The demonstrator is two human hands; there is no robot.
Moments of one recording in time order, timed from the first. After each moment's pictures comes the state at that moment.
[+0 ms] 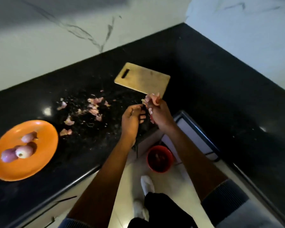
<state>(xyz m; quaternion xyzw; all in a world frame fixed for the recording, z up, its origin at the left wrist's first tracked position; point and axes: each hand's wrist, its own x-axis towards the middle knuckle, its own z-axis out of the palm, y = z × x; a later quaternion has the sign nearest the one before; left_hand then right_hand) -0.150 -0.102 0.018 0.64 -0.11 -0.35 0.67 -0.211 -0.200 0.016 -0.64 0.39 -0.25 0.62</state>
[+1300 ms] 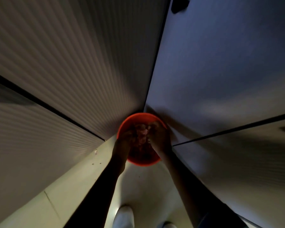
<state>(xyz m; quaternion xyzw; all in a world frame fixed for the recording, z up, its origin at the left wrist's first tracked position) -0.272 -0.156 -0.587 0.65 0.05 -0.53 0.55 -0.379 -0.250 -0.584 -0.70 0.56 -0.08 0.44</state>
